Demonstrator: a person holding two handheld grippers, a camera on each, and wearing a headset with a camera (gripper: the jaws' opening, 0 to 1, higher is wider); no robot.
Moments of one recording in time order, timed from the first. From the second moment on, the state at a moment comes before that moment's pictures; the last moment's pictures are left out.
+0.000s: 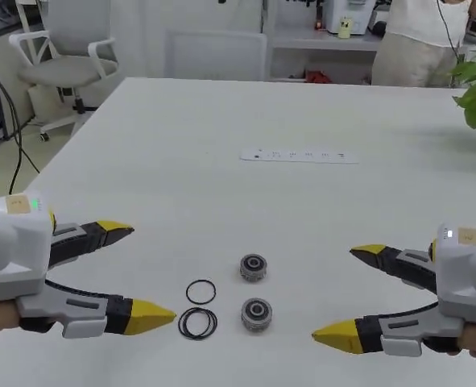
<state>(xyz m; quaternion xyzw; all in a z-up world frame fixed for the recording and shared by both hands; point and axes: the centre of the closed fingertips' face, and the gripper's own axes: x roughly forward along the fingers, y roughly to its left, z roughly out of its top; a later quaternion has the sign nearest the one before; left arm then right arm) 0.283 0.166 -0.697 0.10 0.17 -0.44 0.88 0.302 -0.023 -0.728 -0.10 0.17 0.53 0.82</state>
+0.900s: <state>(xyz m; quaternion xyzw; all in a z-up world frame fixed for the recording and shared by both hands) 0.282 0.173 -0.694 0.10 0.16 -0.43 0.88 0.300 -0.019 -0.731 -0.11 0.17 0.54 0.81</state>
